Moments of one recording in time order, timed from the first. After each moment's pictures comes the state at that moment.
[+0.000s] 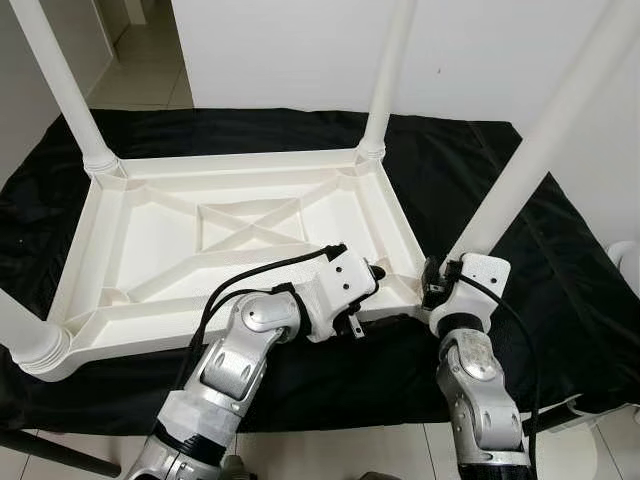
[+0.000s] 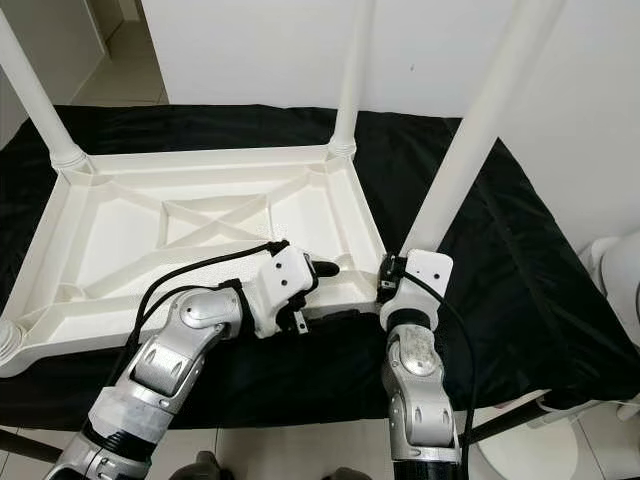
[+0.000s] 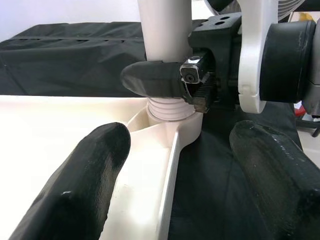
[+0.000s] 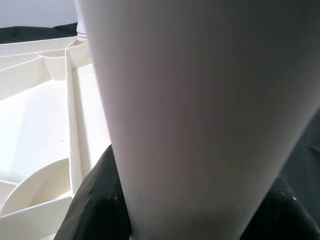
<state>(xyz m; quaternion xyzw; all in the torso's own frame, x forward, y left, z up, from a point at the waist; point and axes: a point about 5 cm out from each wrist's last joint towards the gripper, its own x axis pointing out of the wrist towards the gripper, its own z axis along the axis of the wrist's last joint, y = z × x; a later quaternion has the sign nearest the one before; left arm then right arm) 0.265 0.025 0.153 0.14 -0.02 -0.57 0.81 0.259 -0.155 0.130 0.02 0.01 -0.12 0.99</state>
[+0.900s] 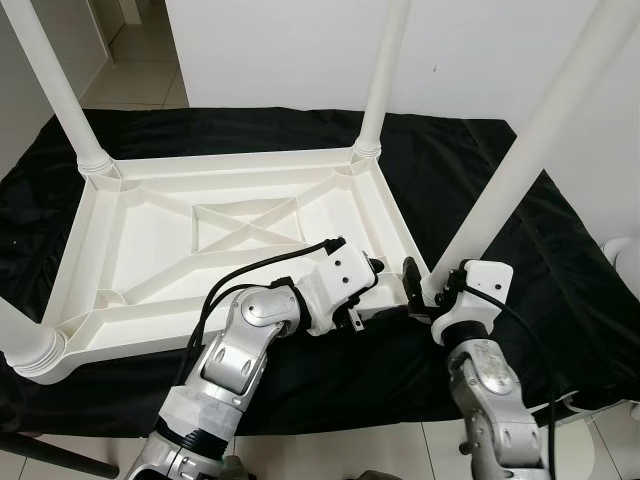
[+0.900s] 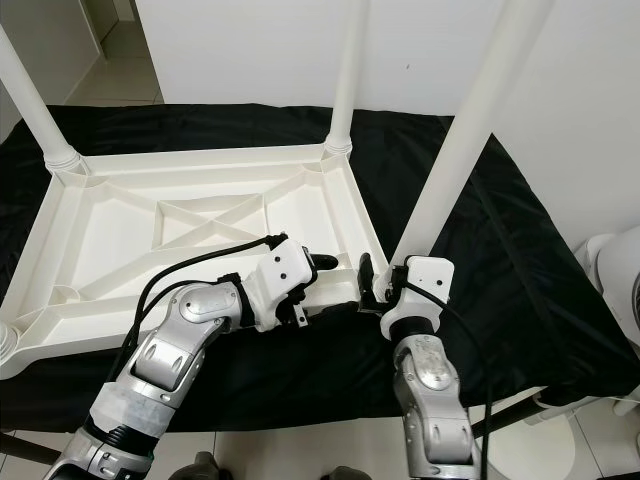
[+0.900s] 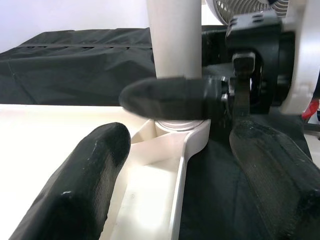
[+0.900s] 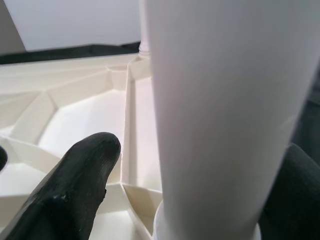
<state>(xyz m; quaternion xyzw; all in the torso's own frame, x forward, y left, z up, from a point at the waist) 0.269 0.025 0.159 0.14 -0.03 -0.56 0.81 0.246 -0.164 0.137 0.02 -0.04 0.05 1.00</state>
